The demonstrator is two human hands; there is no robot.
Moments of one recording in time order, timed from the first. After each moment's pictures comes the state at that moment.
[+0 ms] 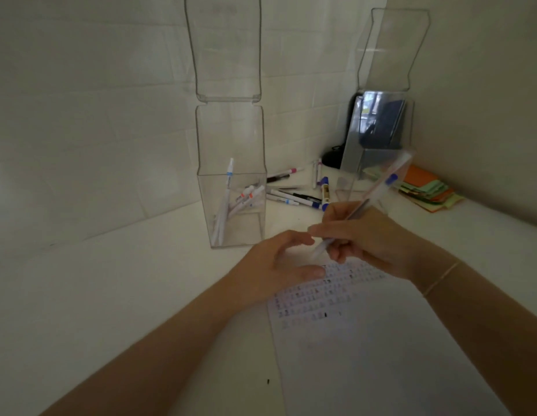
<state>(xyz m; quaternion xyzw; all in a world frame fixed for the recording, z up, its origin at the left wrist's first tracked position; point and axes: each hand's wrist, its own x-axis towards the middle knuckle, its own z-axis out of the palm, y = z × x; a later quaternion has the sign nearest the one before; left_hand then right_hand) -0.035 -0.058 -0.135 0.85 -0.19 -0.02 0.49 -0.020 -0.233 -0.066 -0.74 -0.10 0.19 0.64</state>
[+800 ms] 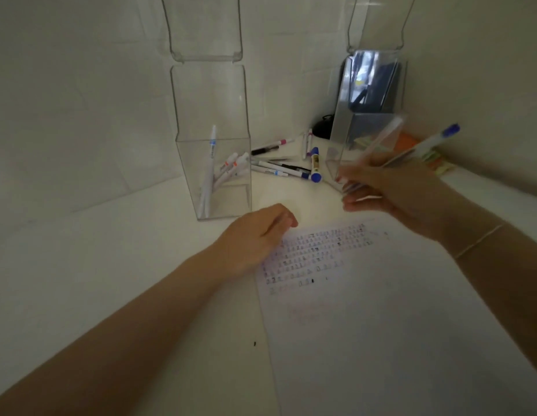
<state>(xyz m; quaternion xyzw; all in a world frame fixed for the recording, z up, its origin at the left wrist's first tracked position) -0.037 -0.060 -0.132 0.91 -0.21 0.00 0.35 -0.026 -0.269 -0.053 -0.76 -0.02 0.06 0.65</state>
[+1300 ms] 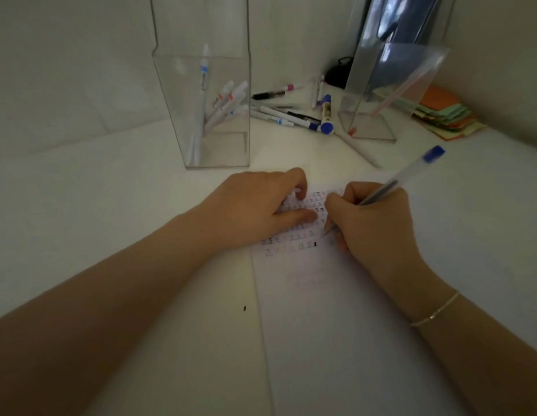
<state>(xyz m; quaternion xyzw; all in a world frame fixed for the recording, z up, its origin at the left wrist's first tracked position) -0.045 -0.062 -0.143 0.94 -0.28 0.08 0.19 -0.075 -0.225 -0.134 -0.82 0.01 -0.10 0.56</state>
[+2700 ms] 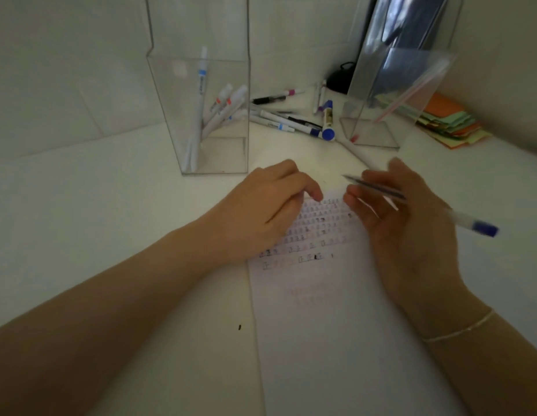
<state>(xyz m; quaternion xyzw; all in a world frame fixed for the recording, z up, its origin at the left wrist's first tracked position) -0.044 -0.067 -0.145 0.88 -0.33 0.11 0.32 -0.069 -0.242 -0.129 -0.49 0.08 -0.09 0.86</state>
